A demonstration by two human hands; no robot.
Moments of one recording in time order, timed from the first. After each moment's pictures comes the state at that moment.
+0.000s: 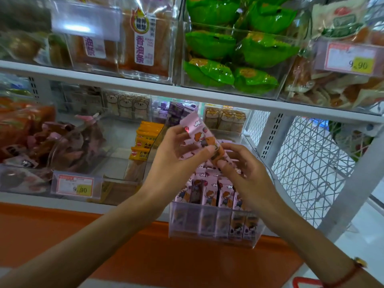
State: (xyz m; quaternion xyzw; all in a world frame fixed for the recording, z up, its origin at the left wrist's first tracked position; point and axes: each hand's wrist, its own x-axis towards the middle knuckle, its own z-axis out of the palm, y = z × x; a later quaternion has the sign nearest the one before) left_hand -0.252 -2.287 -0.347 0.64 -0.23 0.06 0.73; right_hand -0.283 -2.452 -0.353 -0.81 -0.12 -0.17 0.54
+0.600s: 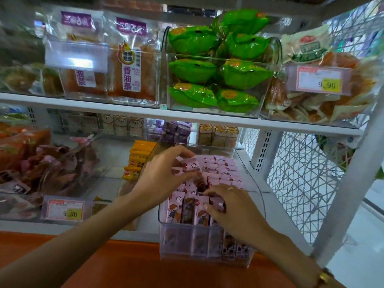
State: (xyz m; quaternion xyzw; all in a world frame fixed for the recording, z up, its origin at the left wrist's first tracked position) left_hand -0.206 -2.288 -0.346 0.83 -0.31 0.18 0.43; right_hand -0.267 -2.472 -0.386 -0.97 -0.08 -0.14 0.20
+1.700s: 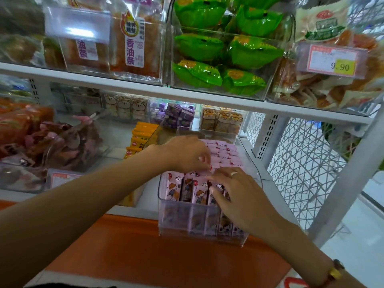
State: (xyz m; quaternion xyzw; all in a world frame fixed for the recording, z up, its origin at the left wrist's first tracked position) left_hand -0.178 -2.325 -0.329 0.90 -0.43 0.11 0.04; right_hand -0.289 -2.477 -0.376 -0.97 -0.14 -0.19 0.09
